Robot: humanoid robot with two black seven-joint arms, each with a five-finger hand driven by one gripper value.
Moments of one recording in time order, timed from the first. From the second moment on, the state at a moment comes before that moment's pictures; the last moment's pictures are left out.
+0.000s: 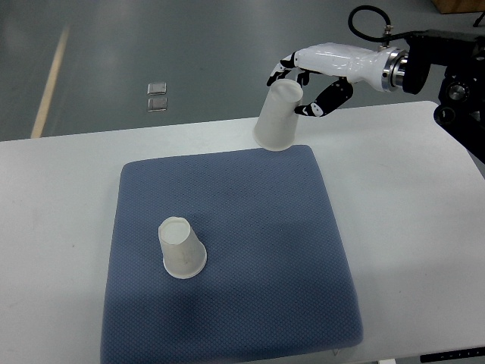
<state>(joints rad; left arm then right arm) -0.04 0.00 -0.12 -0.15 0.11 0.06 0.08 0.96 -0.48 0.83 1.36 -1.74 0.52 0.10</state>
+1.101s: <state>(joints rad) -0.04 0.00 -0.12 -0.15 0.11 0.06 0.08 1.11 -0.11 0.62 1.46 -1.69 0.61 0.00</state>
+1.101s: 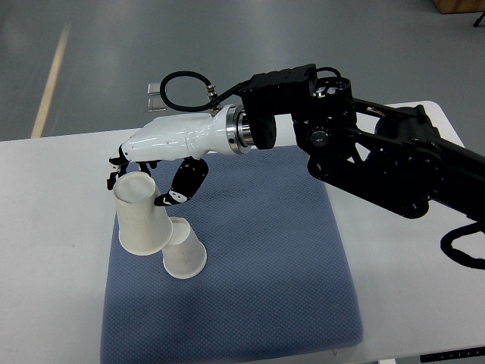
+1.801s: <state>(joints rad) -0.04 0.00 -0.12 -0.15 0.11 0.06 0.08 1.12 -0.15 0.57 1.48 -1.74 0.61 0.00</state>
